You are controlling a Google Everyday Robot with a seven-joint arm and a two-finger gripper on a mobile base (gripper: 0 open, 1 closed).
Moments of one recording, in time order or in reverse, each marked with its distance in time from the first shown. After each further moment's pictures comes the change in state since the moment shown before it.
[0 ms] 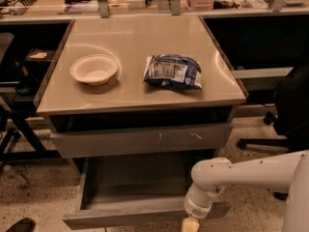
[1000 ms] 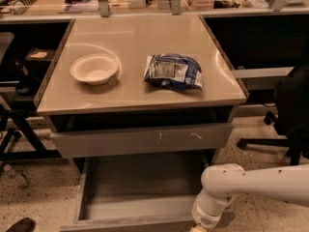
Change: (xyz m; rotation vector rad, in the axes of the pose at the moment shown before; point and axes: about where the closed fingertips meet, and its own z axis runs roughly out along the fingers) arm 0.016 0.030 -0.013 -0.030 -0.020 0.005
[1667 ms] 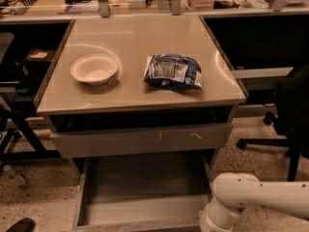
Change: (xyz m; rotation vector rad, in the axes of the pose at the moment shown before) arm 0.024 0.045 -0.010 -0.063 -0.037 0.004
